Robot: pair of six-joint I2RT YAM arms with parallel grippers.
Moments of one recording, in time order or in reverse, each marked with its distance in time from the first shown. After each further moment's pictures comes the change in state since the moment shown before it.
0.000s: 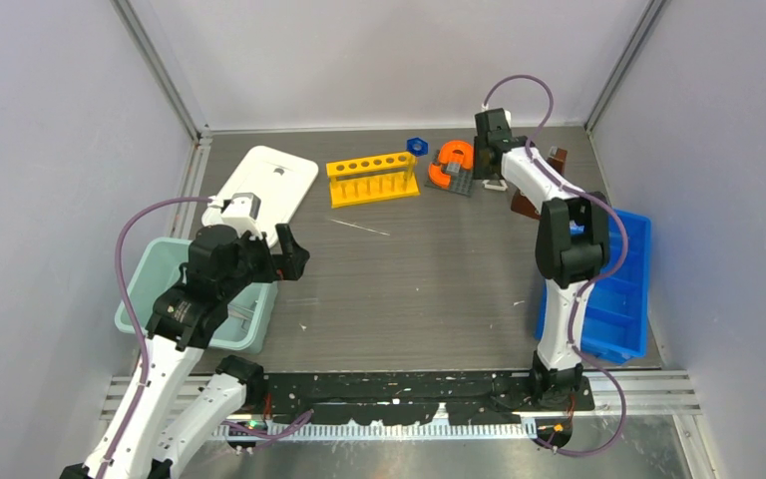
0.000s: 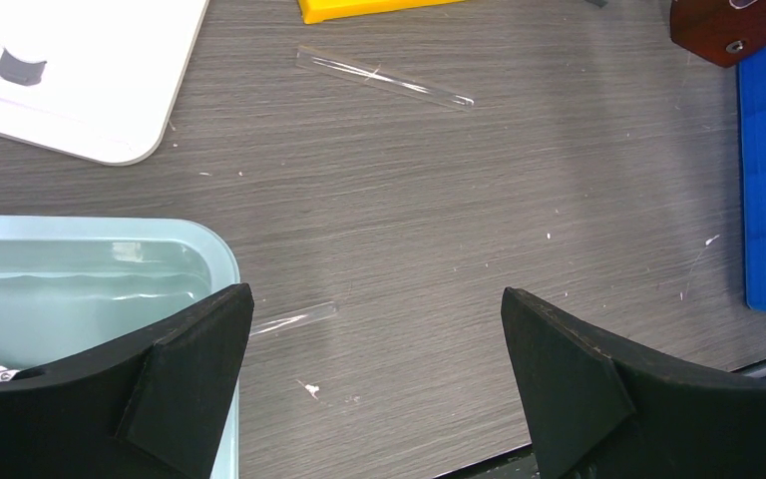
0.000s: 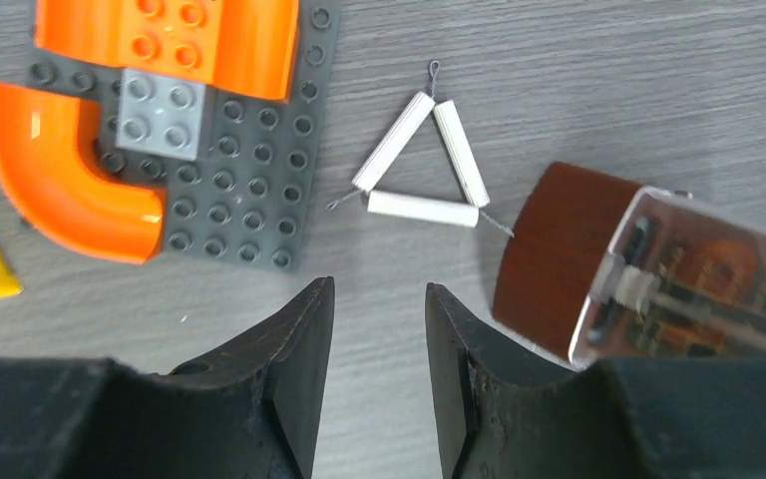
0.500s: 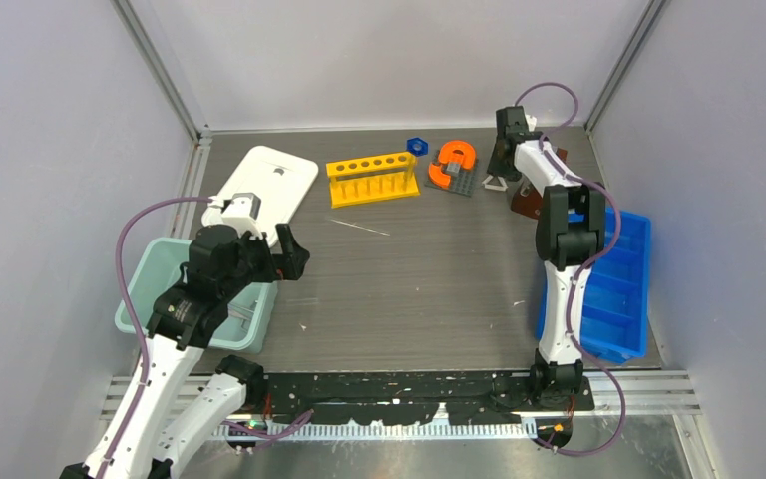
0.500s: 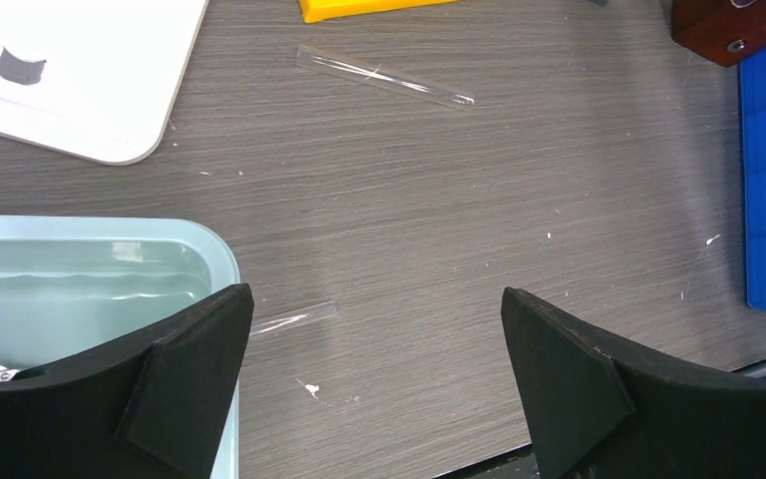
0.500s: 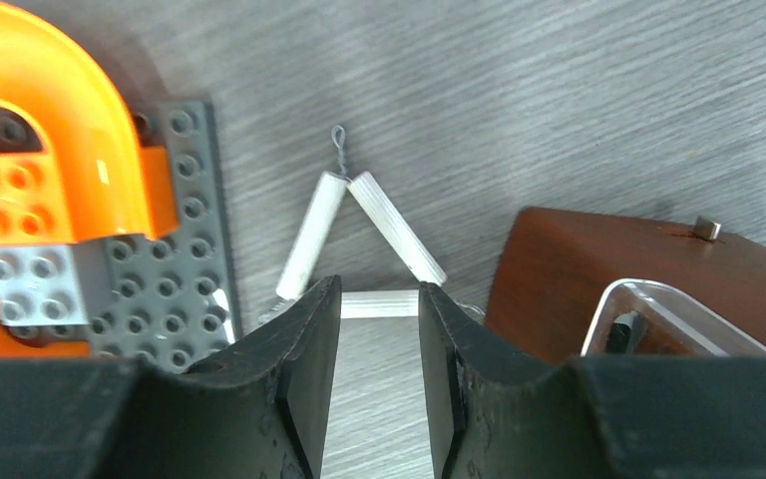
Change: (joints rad) left arm 0.000 0.002 0.000 0.000 0.000 0.000; right arm -0.116 0.224 0.190 -0.056 -0.057 0.165
